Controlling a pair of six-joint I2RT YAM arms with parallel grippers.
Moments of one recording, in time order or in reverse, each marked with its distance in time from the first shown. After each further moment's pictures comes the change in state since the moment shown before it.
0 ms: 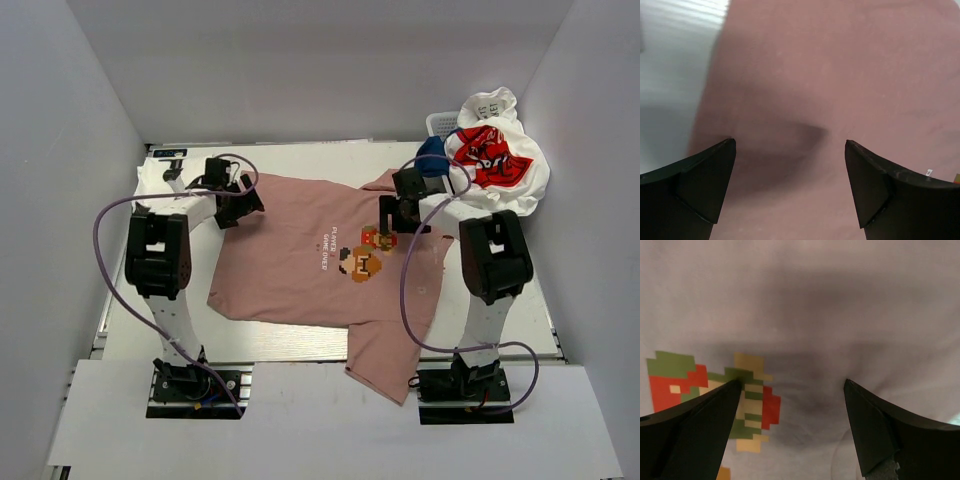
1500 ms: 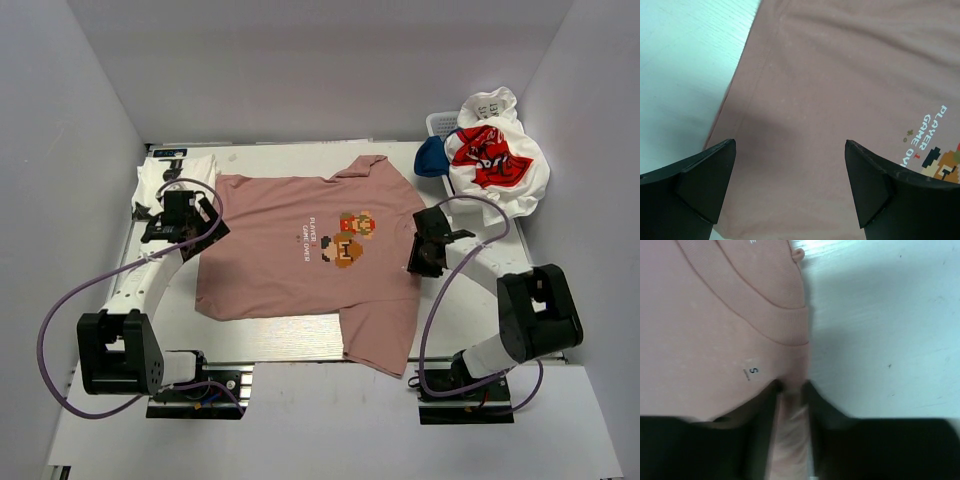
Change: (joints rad) left arm 0.075 -0.641 -0.402 -0.157 -0.206 -0.031; right arm -0.010 -0.398 -0.431 -0.058 0.014 0.257
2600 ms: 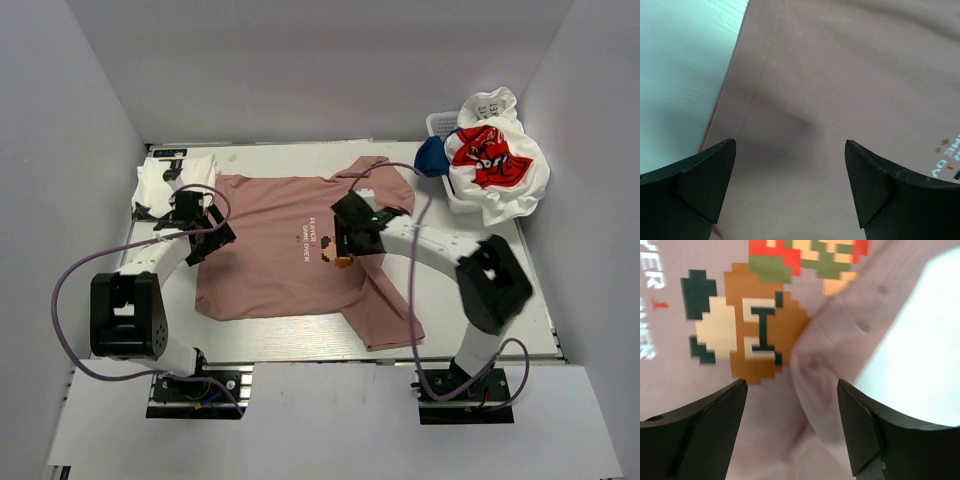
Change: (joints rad) left arm 0.000 0.177 -0.003 0.059 0.031 0.019; right arm 0.445 0.332 0.510 -0.161 0.199 0.054
